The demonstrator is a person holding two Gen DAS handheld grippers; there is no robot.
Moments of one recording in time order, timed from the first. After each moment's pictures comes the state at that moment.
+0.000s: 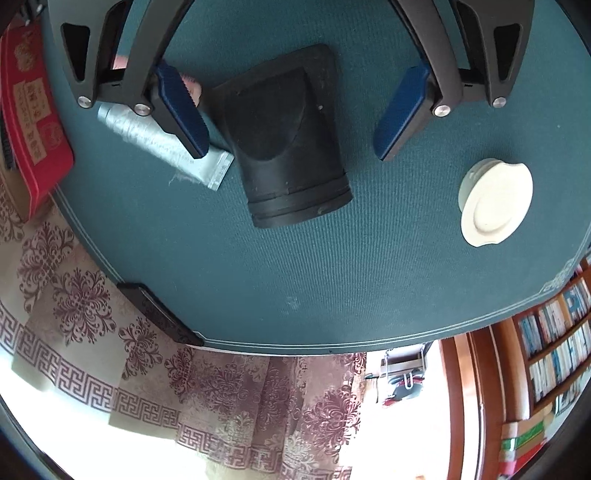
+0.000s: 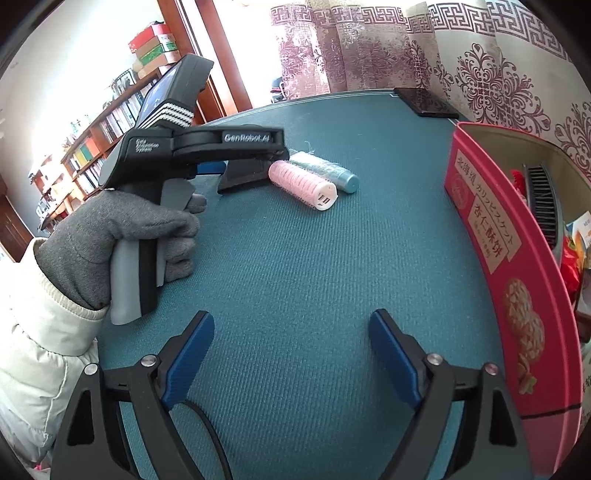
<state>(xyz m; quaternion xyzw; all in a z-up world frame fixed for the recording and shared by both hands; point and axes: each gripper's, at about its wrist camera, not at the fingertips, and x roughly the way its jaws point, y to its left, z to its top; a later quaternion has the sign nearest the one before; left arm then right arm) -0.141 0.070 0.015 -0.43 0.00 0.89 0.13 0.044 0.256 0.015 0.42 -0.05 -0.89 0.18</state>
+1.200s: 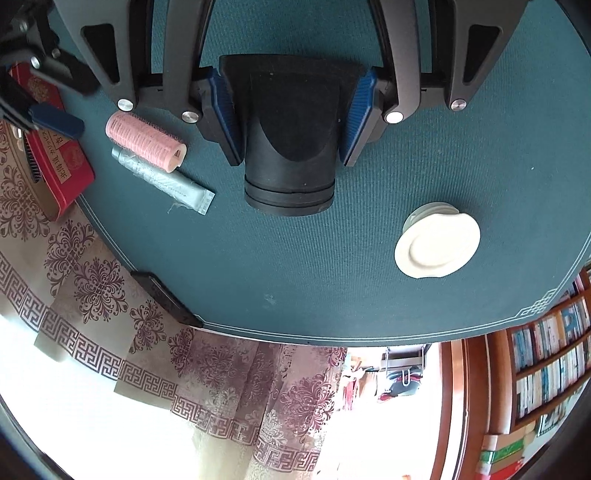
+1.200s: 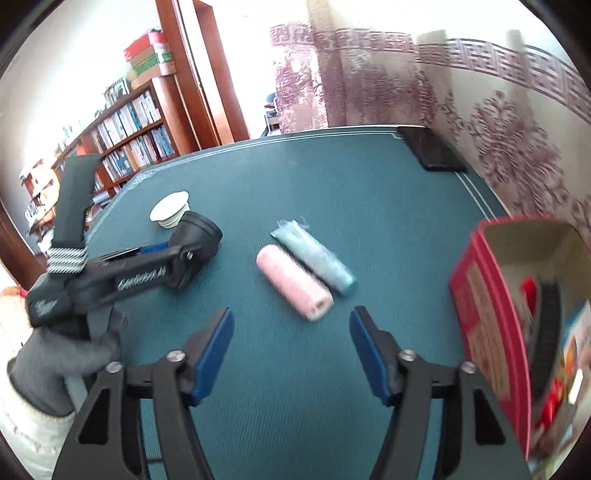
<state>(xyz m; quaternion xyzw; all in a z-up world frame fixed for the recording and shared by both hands) -0.103 0.022 0.023 -0.40 -0.04 0.90 0.15 -0.034 0.241 0.046 0.40 -0.03 -0.90 0.15</state>
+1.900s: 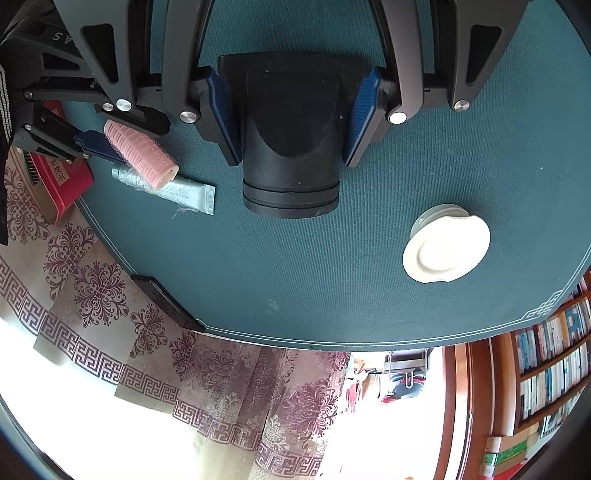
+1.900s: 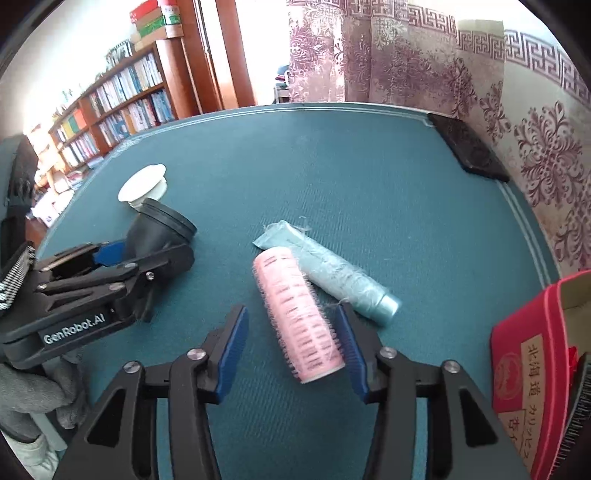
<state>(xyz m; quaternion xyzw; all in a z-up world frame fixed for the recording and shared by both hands) -0.107 0.023 0.016 -0.41 -0.05 0.90 0.16 -0.078 0.219 0.019 0.43 0.04 -0.89 0.15</state>
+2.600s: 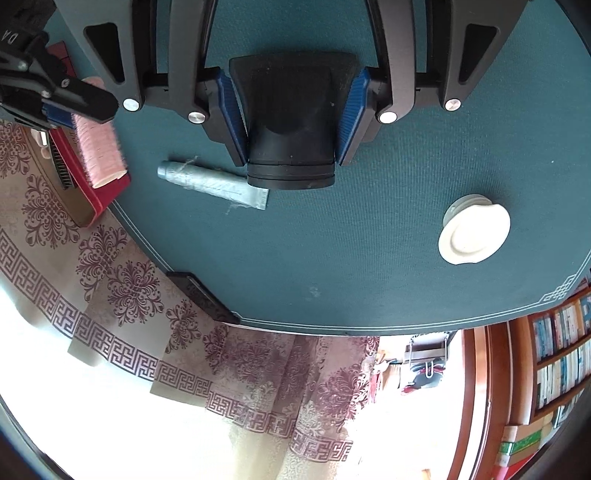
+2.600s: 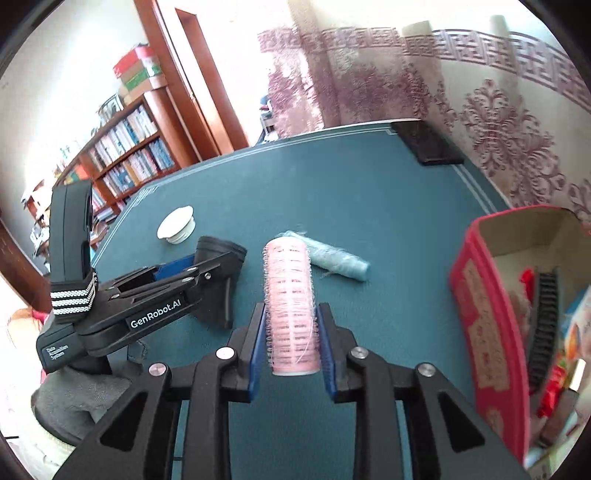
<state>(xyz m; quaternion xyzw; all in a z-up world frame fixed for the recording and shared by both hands) -0.089 0.044 0.034 -0.38 -0.05 0.90 0.20 -0.012 0.260 0.065 0.39 -0.08 -0.90 0.15</state>
